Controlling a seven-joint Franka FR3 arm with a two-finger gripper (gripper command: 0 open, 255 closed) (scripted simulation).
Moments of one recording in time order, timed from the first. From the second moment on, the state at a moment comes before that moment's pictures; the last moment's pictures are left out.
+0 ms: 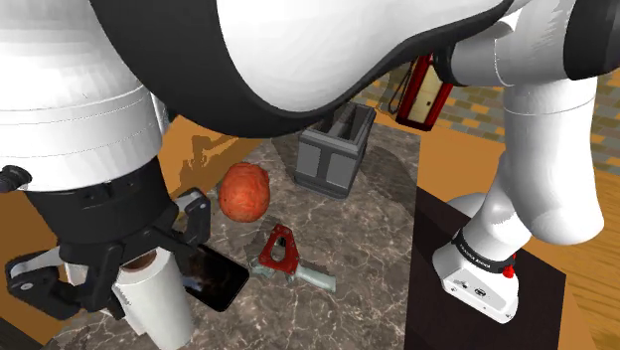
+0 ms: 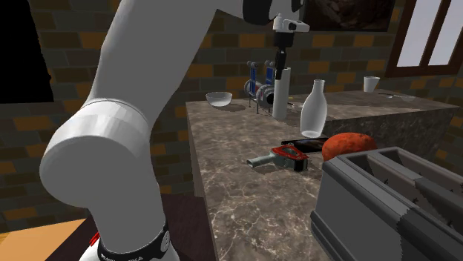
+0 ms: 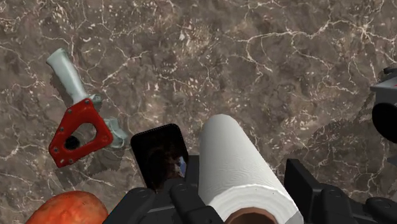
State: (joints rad) arm 0.46 0.56 0.89 -1.33 -0.36 1.73 1.32
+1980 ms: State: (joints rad) arm 0.60 0.75 0.82 -1.21 -0.46 1.79 1.36
